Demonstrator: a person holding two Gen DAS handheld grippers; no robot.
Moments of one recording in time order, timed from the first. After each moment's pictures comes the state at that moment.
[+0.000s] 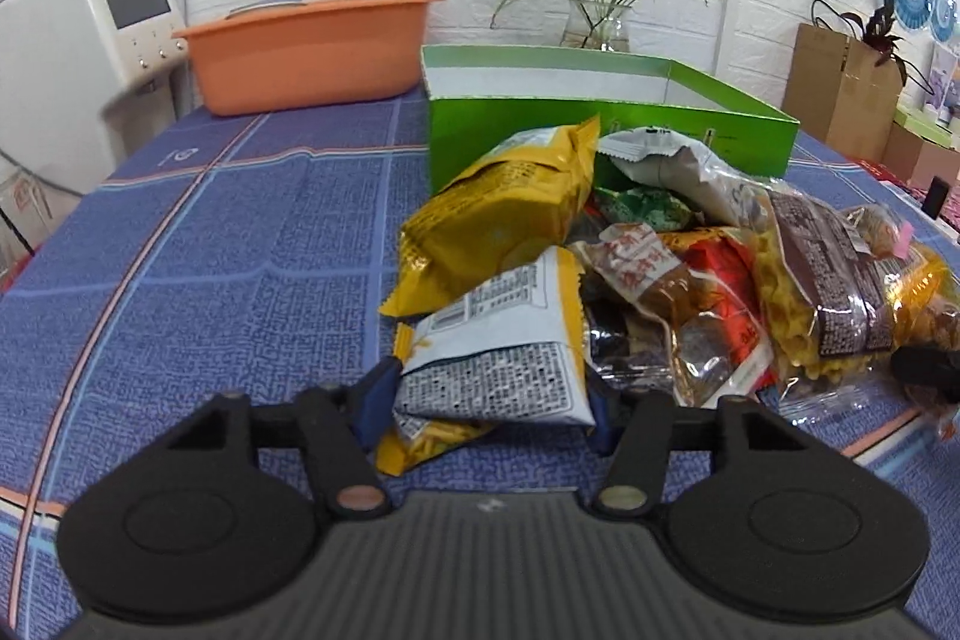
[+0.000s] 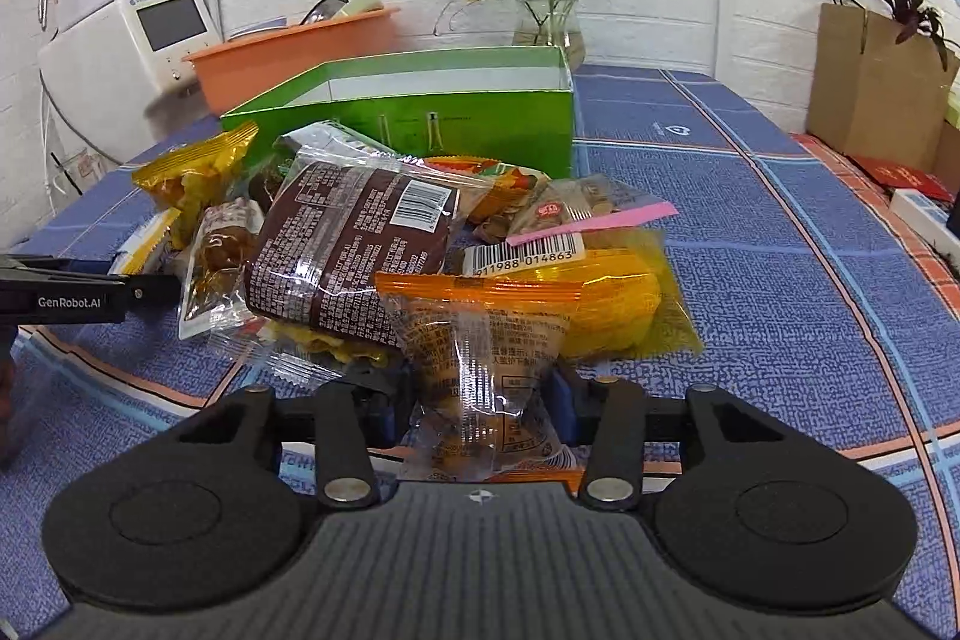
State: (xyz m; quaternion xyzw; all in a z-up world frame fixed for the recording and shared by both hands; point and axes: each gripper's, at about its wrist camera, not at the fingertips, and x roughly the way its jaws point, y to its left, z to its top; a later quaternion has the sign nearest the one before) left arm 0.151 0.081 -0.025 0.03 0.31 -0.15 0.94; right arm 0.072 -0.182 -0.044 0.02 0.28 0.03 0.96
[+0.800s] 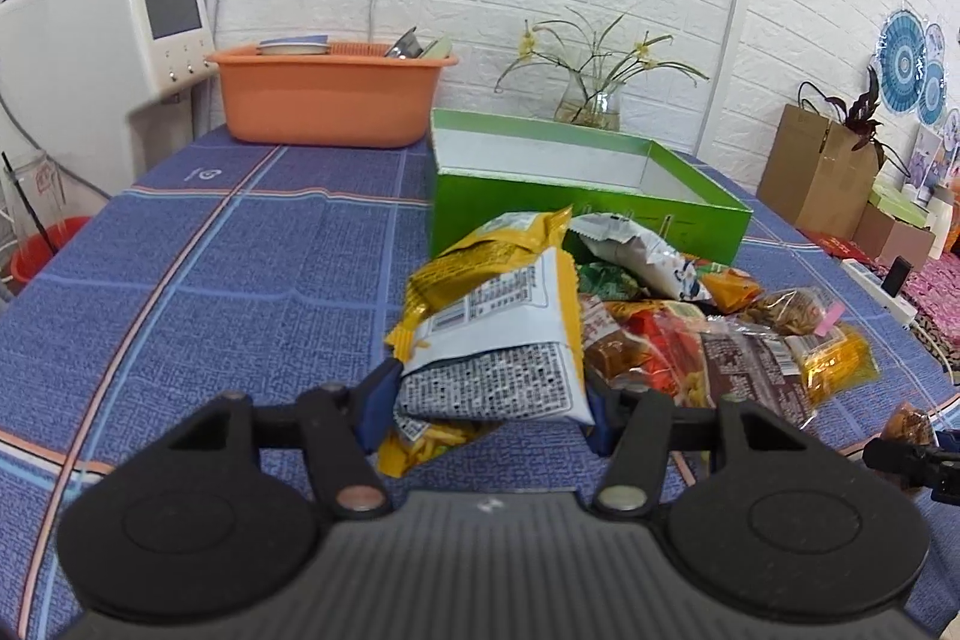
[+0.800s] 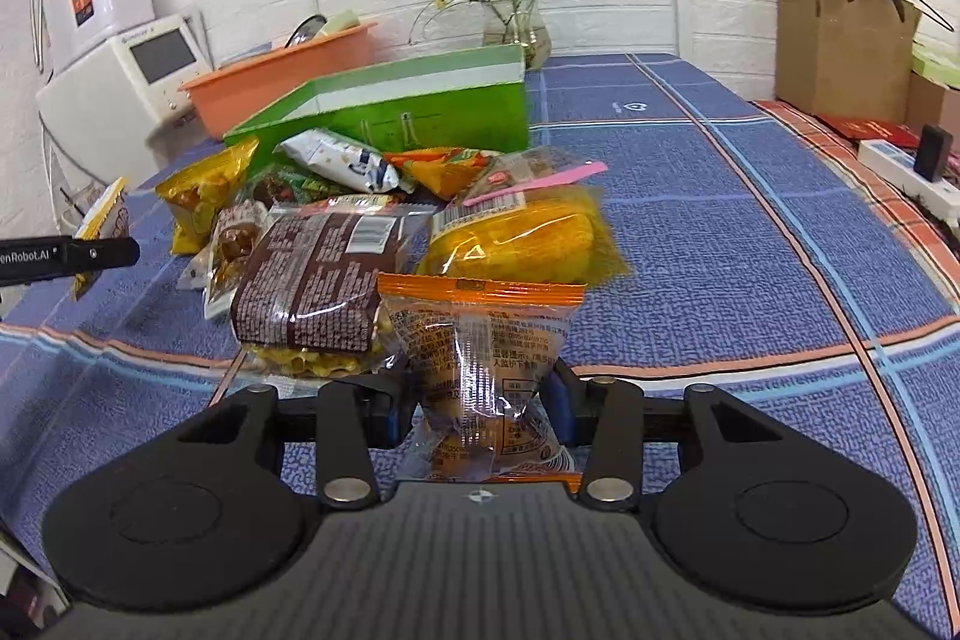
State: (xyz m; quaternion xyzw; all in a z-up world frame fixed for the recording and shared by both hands) left arm 0.112 0.095 0.015 -0.03 0.27 -0.15 0.95; right arm 0.026 -0.208 -0.035 0.09 0.27 0.02 0.96
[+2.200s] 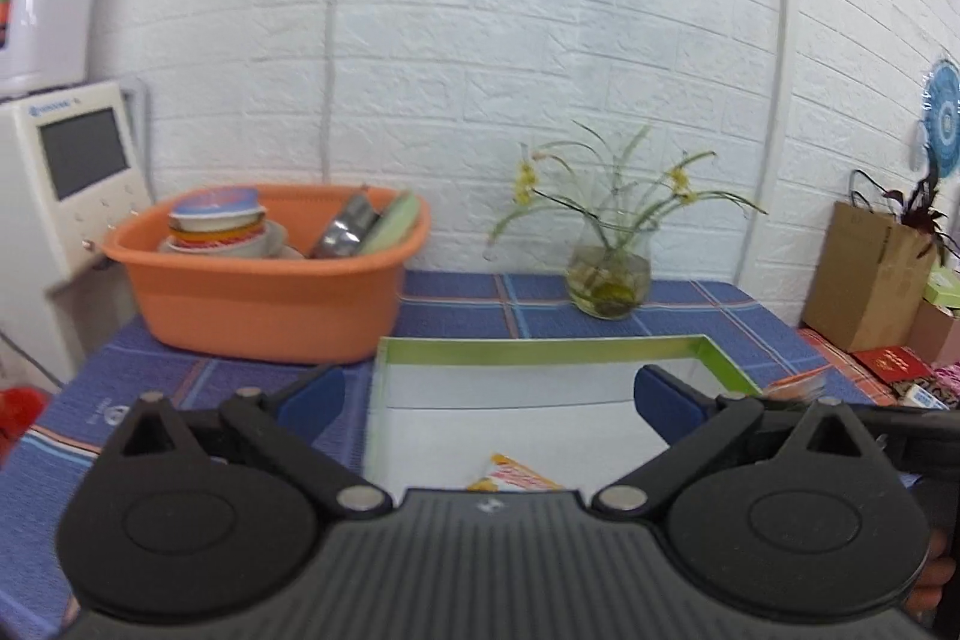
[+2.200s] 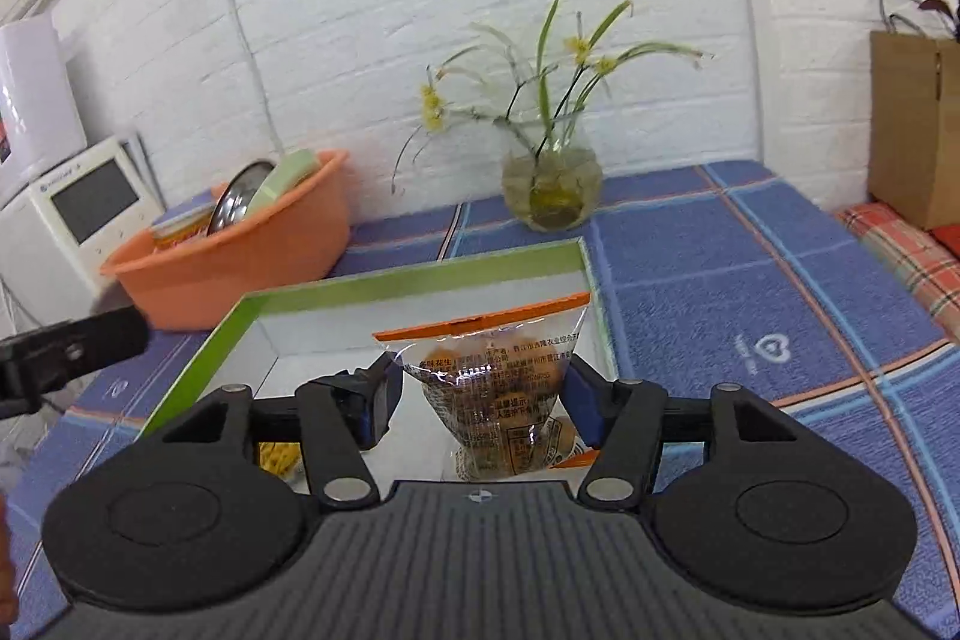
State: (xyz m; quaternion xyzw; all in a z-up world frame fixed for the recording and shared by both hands) left arm 0.303 0.036 0.082 -0.02 0.19 -0.12 0.97; right arm 0.286 -0.211 0.032 0.13 0.21 0.02 0.97
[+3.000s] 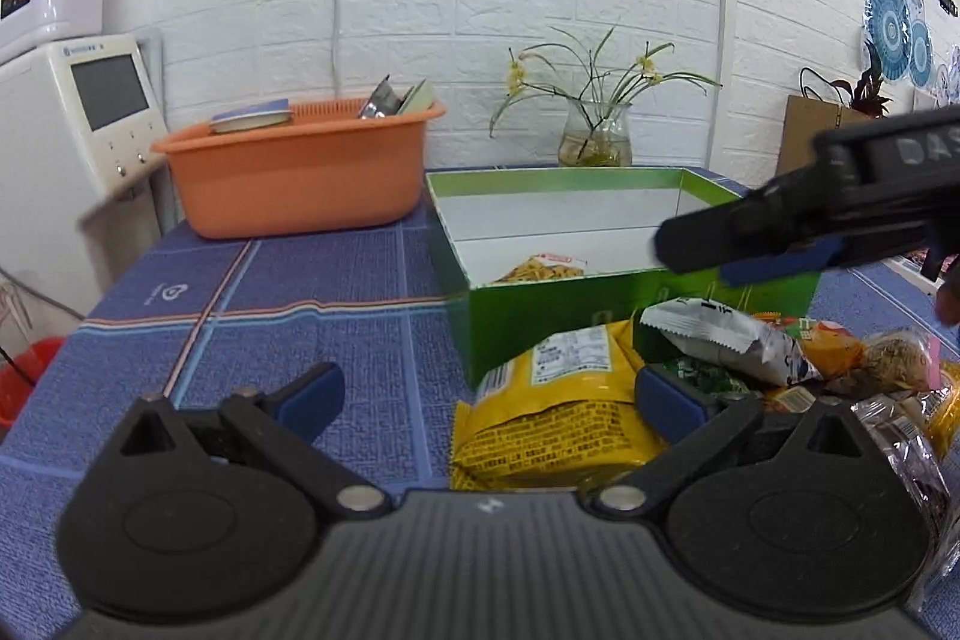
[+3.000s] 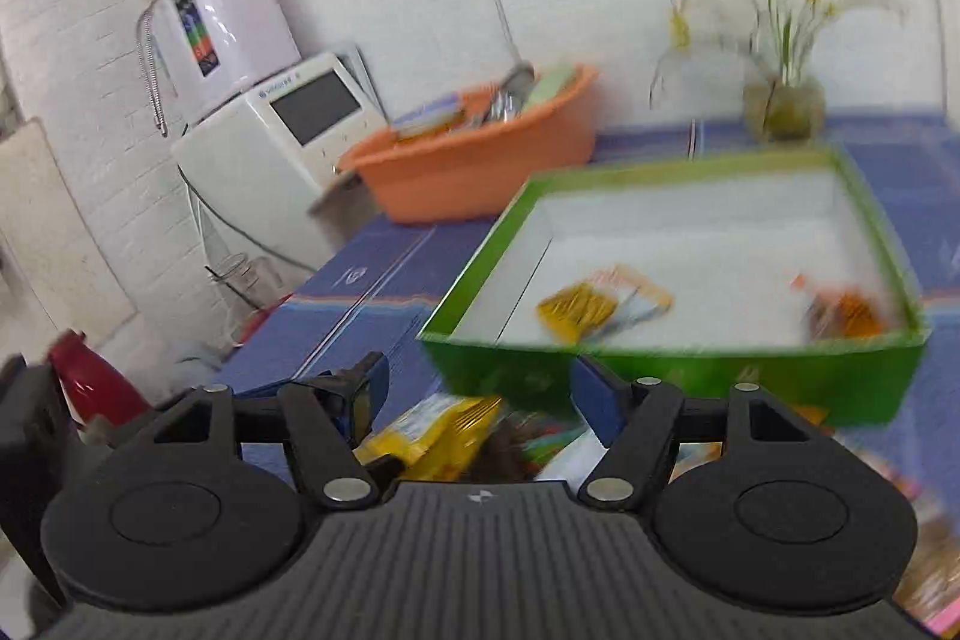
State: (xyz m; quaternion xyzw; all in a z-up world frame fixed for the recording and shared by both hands) left arm 0.214 0.101 0.008 0.03 0.23 -0.18 0.96; right arm 0.230 -0.110 0.035 0.18 0.32 0.21 0.91
